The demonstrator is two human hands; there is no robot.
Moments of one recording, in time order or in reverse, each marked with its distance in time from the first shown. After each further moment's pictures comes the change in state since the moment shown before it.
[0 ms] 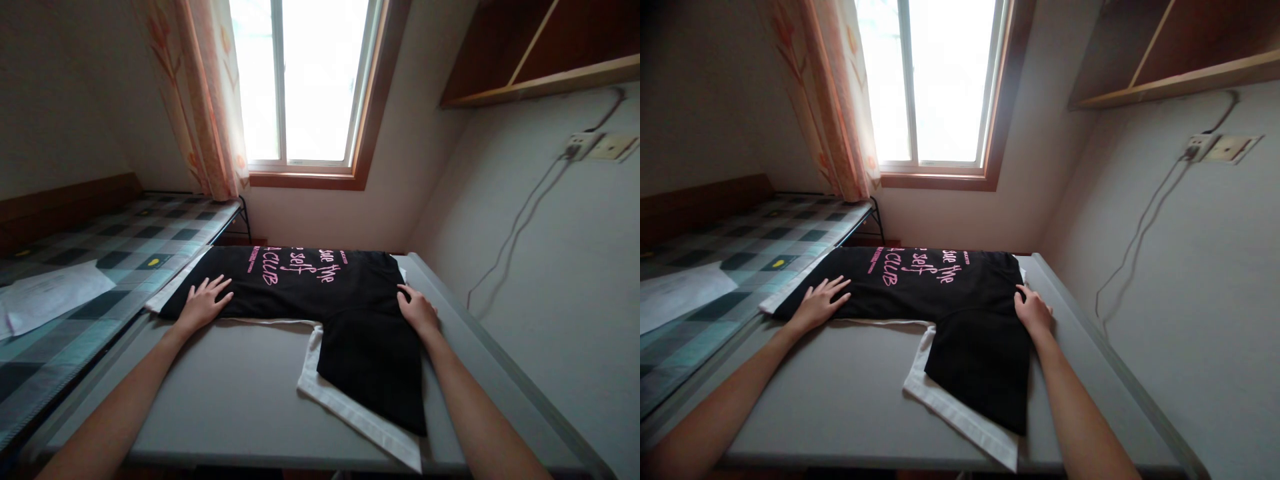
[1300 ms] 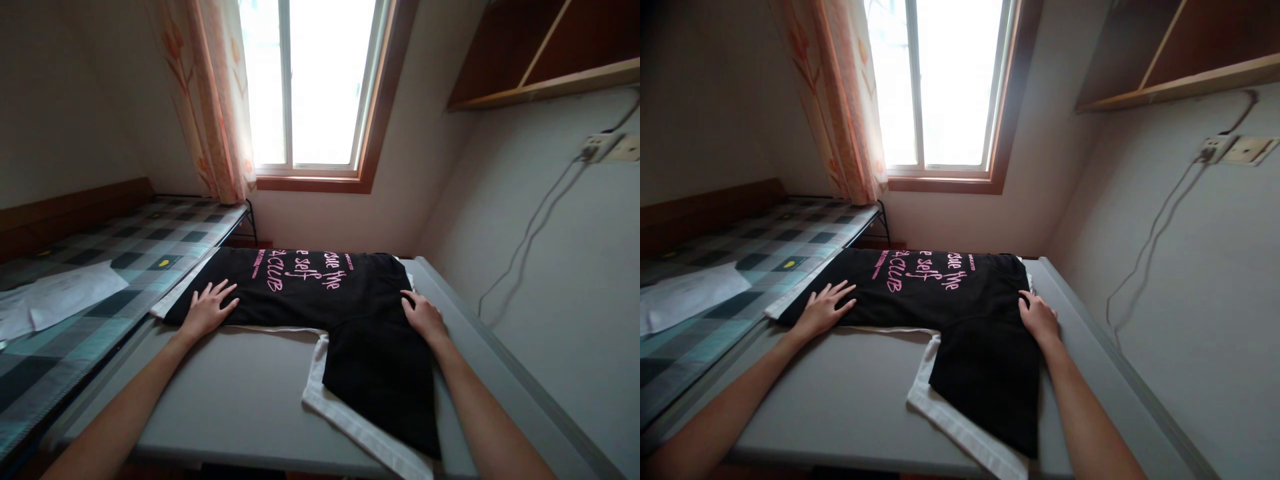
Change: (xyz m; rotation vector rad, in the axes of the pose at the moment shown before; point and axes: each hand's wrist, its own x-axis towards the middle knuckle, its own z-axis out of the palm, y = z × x) left_hand -0.017 0.003 -0.005 0.004 0.022 -0.019; right_hand 0.000 0.003 0.002 -0.027 -0.025 -0.126
